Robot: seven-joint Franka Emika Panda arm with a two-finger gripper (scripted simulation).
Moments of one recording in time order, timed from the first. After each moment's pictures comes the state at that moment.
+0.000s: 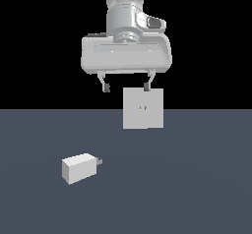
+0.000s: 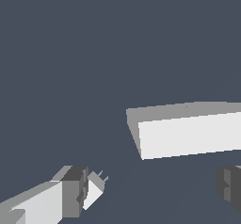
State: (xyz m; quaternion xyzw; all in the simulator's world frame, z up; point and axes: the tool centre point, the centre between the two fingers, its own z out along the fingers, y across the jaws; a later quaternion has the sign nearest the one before) arm -0.010 -0.001 0.147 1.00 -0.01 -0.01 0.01
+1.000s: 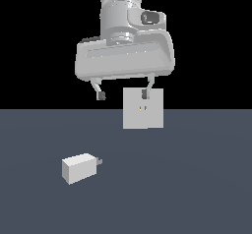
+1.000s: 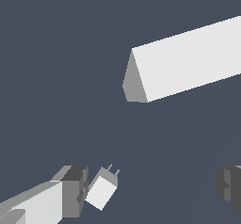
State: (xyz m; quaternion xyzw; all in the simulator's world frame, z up) arm -0.041 0.007 0.127 0.99 -0.11 -0.01 0.01
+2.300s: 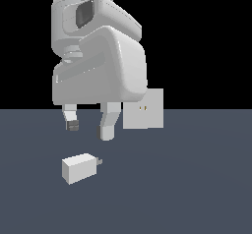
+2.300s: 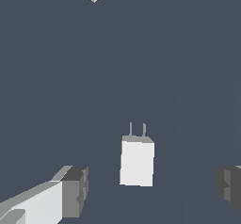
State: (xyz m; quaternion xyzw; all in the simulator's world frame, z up) arm -0.107 0.061 0.069 0.93 -0.37 0.01 0.00
